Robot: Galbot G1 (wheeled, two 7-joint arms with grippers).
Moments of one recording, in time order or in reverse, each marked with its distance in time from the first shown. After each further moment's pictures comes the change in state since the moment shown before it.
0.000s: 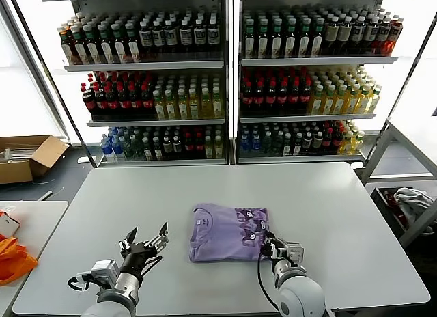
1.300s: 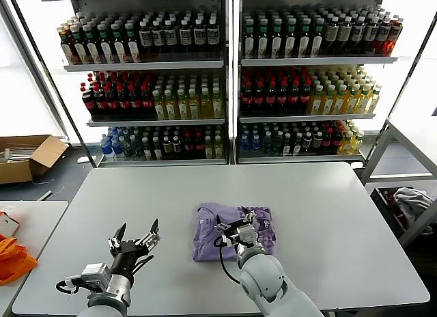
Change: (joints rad) left arm 0.031 0.011 -0.032 -0.029 0.062 -0.053 0.014; right arm 0.266 0.060 -0.267 -0.203 -0.241 0.014 -0.125
